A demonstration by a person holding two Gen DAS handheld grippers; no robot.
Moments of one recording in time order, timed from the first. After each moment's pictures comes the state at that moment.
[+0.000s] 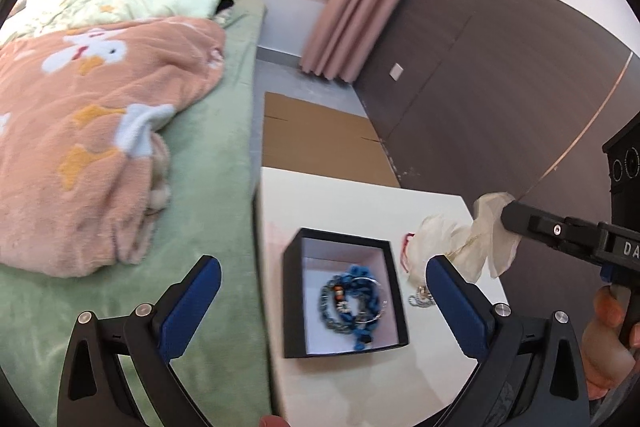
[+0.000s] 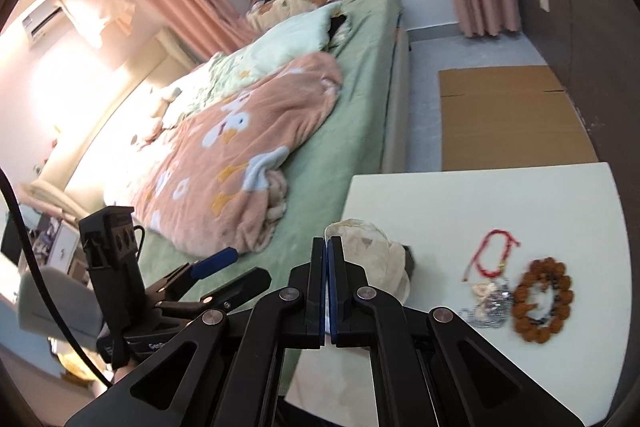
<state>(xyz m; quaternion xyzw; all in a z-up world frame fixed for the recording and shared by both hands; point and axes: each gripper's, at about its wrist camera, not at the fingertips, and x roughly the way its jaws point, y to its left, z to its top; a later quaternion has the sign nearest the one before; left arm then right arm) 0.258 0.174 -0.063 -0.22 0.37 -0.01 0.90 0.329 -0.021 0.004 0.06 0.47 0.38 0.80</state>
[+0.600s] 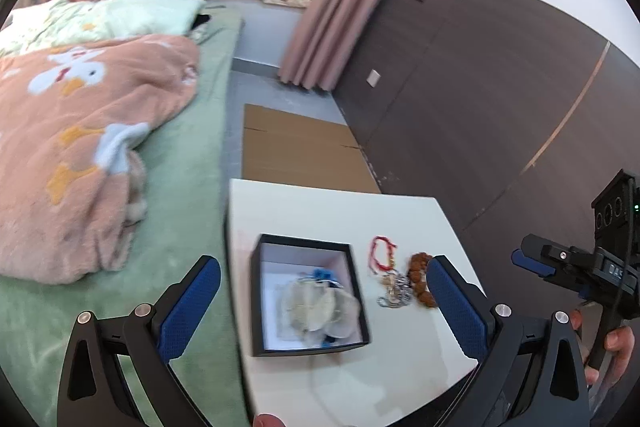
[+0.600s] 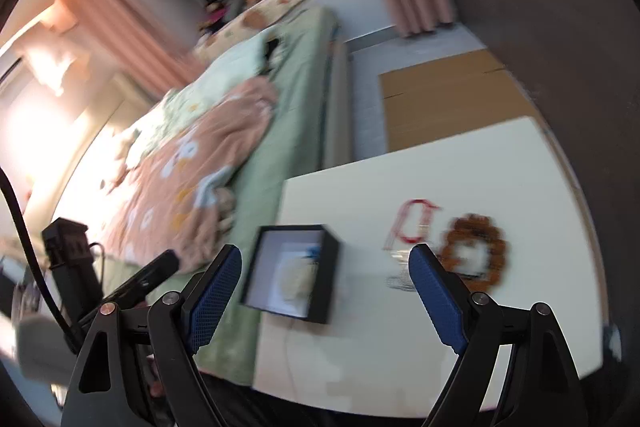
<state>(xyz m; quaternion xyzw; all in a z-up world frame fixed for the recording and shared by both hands) 0.256 0.141 -0.040 -0.20 0.36 -0.05 0.91 0.314 -0.144 -0.007 0.14 0.45 0.26 0.84</state>
